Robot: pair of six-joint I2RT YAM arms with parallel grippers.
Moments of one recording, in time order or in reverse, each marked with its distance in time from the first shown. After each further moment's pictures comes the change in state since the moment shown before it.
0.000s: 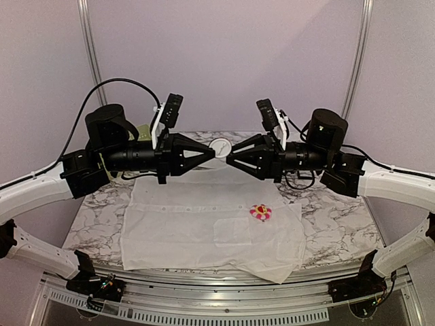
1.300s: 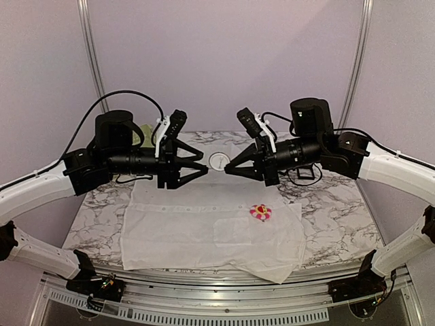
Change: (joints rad) left arm 0.088 0.003 -0.027 -0.193 -0.045 0.169; right arm 0.011 0.061 0.232 -0.575 0.031 -0.251
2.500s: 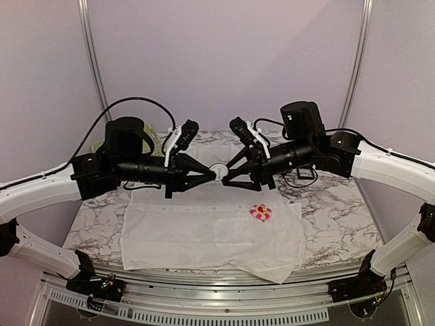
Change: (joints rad) left arm -0.077 0.039 -0.016 0.030 0.017 -0.043; right arm 0.000 0.060 0.035 -0.079 -0.021 -0.106
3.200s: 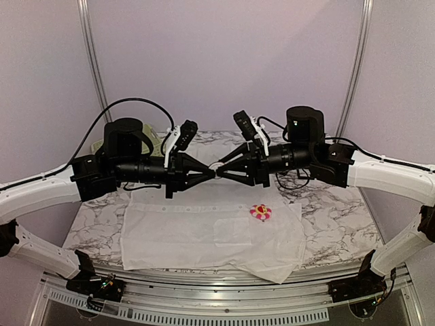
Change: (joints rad) left arm -0.003 -0.008 -0.017 0.027 -0.039 0.038; right arm 0.000 -0.005 -0.122 0.349 -0.024 0.171
